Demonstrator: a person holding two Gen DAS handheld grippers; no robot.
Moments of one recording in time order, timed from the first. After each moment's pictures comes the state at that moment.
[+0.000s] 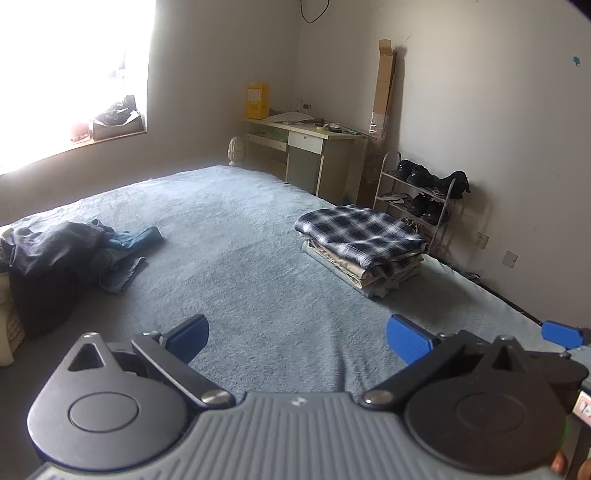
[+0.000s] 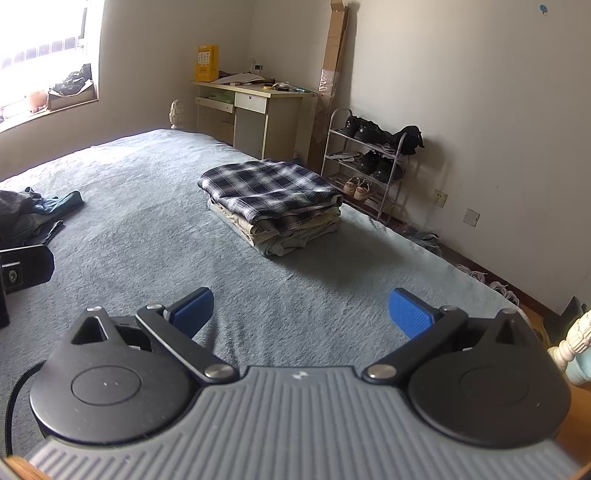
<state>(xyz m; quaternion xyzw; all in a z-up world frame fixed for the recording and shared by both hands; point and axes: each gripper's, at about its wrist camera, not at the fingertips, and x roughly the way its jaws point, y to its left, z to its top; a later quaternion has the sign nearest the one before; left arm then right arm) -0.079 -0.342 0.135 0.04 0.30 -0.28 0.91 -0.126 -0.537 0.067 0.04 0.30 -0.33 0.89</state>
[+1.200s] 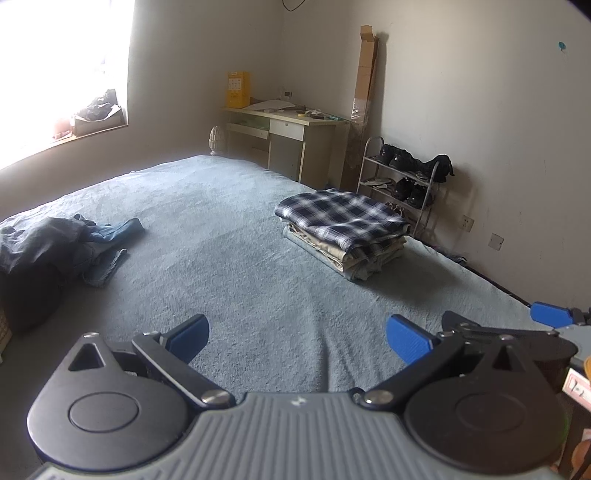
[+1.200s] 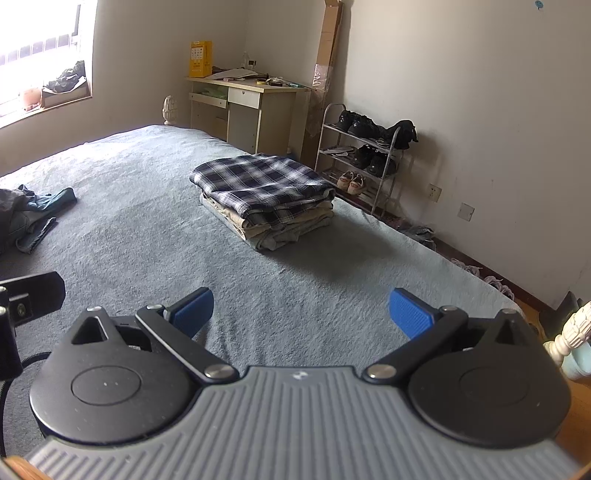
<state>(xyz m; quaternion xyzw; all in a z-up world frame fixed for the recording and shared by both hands) -0.089 -0.354 0.126 0.06 0.32 -0.30 0.90 -0.128 -0.545 0.063 0.04 0.30 -0.34 0.89</state>
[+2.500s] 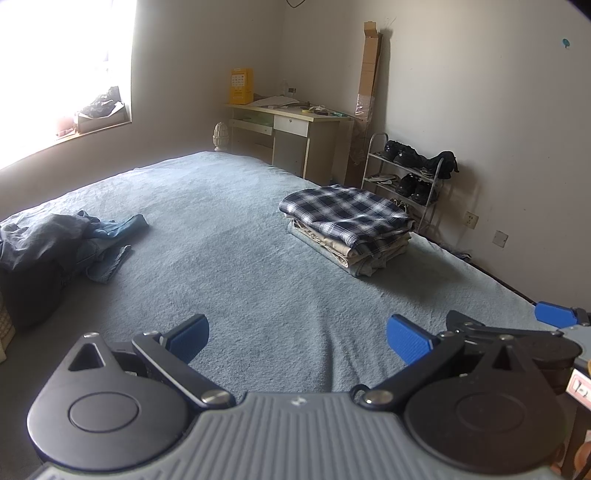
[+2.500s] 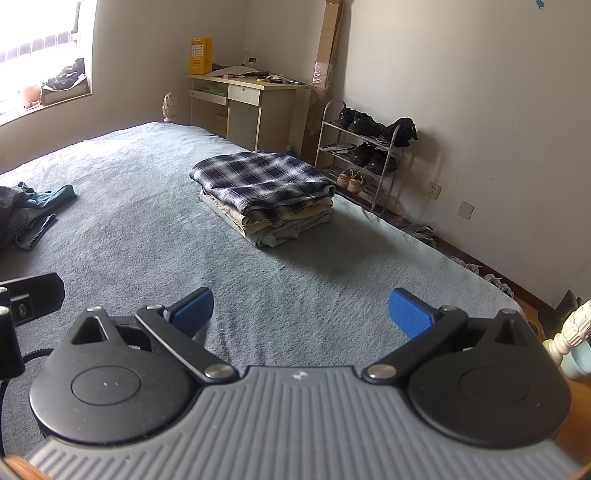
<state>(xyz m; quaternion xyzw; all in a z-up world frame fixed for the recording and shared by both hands) -0.088 -0.356 0.123 0.06 0.32 -0.29 0.90 -0.127 -0.543 0.060 0.05 0.31 -0.34 0.89</state>
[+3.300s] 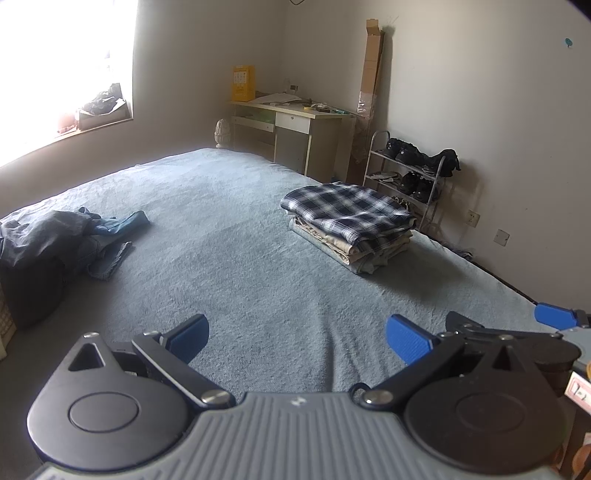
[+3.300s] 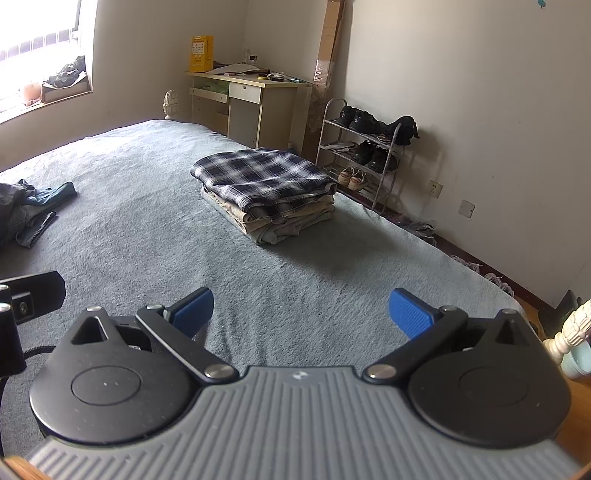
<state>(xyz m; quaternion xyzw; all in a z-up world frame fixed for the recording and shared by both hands) -0.088 -0.357 0.122 0.06 0.33 -0.28 0.90 -0.128 -0.542 0.060 0.05 0.31 -0.34 0.89</state>
